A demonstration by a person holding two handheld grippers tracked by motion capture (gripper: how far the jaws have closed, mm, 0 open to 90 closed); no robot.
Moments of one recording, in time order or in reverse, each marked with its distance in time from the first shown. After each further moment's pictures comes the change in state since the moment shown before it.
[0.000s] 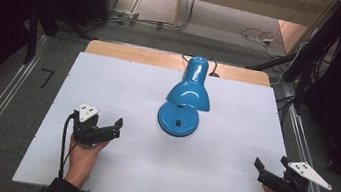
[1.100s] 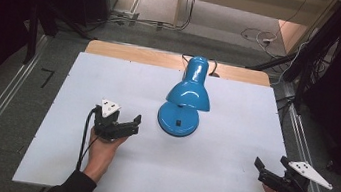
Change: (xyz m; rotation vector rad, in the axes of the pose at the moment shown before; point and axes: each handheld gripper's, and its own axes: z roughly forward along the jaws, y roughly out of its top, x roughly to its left) left arm -0.039 0.014 0.029 -0.011 -0.069 0.047; right arm -0.002 0.000 0.002 0.001 0.011 0.022
